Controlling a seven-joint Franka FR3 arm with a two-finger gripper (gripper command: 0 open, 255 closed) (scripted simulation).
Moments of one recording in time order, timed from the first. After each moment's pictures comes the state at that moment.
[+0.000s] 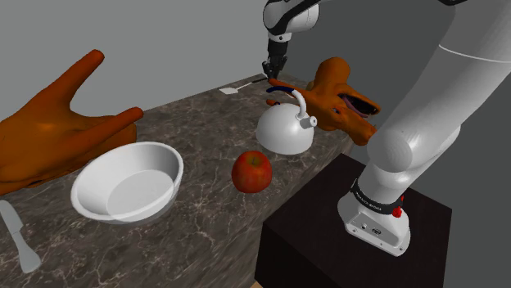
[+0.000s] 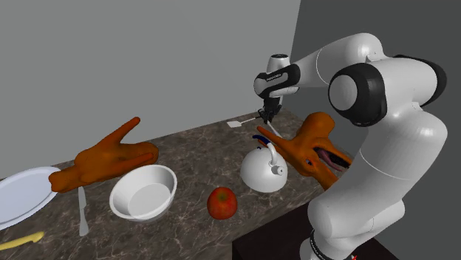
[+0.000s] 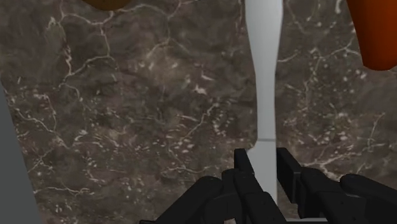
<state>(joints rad) -0.32 0.01 0.02 -2.13 -0.03 2.23 -0.23</state>
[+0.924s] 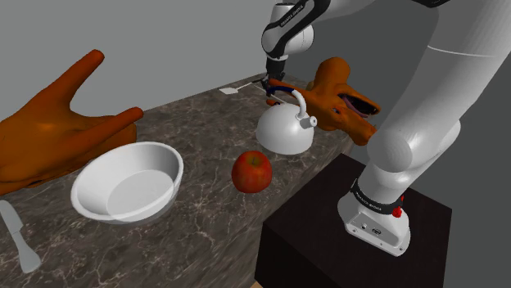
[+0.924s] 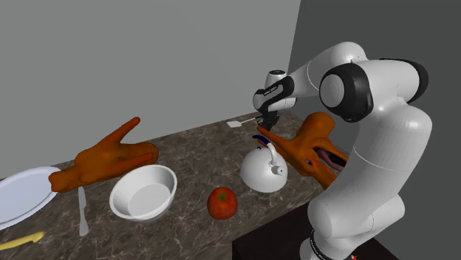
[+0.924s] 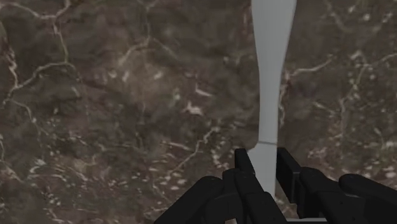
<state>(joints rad) -0.32 0.10 0.02 -2.20 -0.03 2.40 -0.23</state>
